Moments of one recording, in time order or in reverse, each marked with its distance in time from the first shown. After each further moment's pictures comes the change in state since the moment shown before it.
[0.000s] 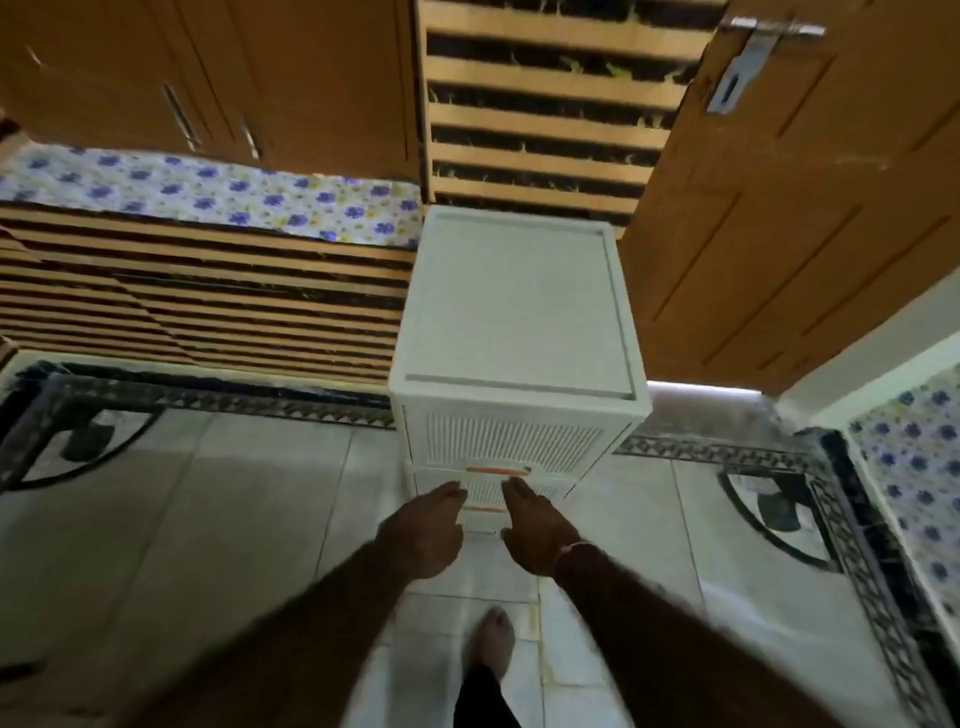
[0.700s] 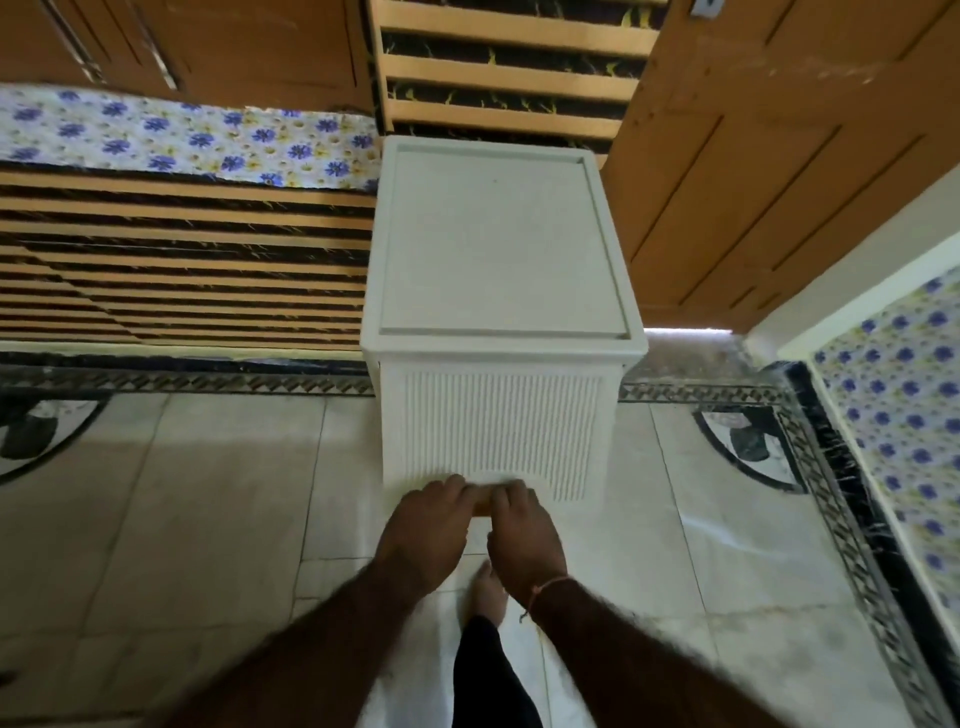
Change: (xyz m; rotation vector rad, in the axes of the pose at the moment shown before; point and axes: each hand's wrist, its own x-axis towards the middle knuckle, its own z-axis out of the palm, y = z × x) left_hand -0.006 0.004 0.046 0.231 -0.018 0.000; right_hand -0.012 -0.015 0.080 -0.028 0.331 0.102
